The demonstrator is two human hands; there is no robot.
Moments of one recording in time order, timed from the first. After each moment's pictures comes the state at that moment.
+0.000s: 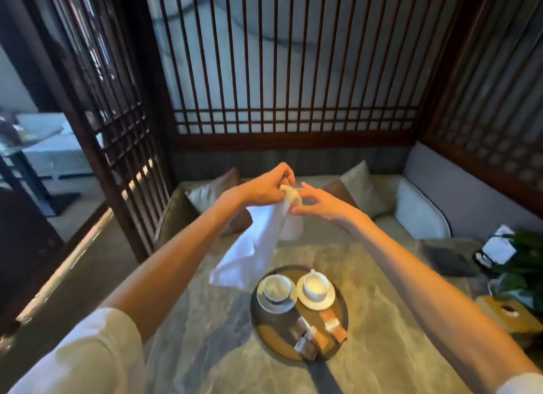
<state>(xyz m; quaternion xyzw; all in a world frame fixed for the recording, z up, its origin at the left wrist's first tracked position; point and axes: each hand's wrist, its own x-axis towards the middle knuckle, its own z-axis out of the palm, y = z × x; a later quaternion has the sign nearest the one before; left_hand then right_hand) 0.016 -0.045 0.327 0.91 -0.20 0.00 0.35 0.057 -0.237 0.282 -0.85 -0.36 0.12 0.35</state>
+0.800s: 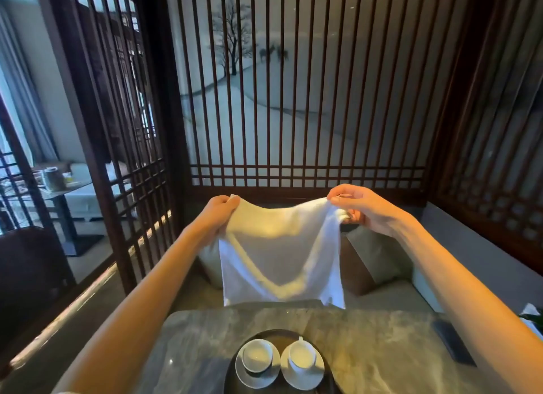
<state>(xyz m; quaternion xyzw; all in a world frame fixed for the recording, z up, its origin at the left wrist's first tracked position) 0.029 -0.052 0.358 0.79 0.13 0.15 0.58 0.115 -0.386 0.391 -0.73 -0.33 0.15 0.58</state>
